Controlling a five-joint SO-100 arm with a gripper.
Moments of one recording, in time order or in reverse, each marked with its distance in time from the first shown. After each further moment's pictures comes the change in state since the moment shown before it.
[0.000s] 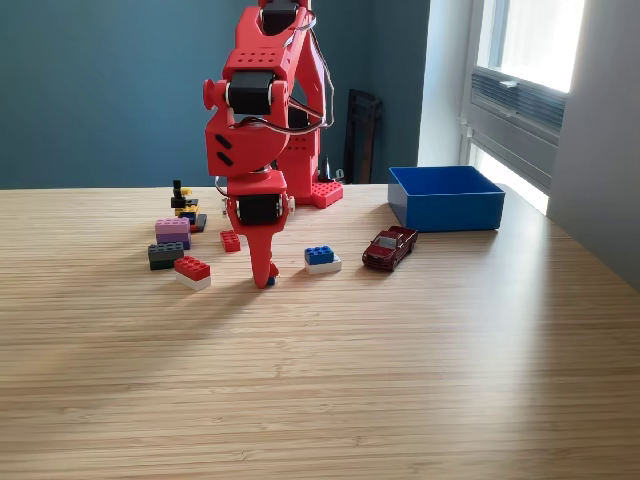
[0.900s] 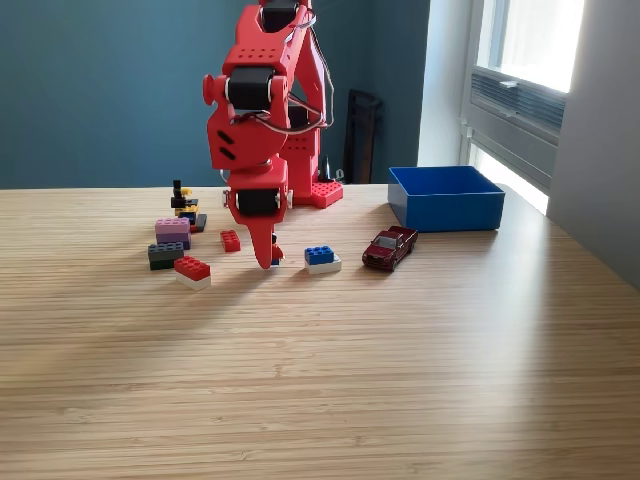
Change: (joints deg) arm 0.0 5.1 1.0 10.8 8.6
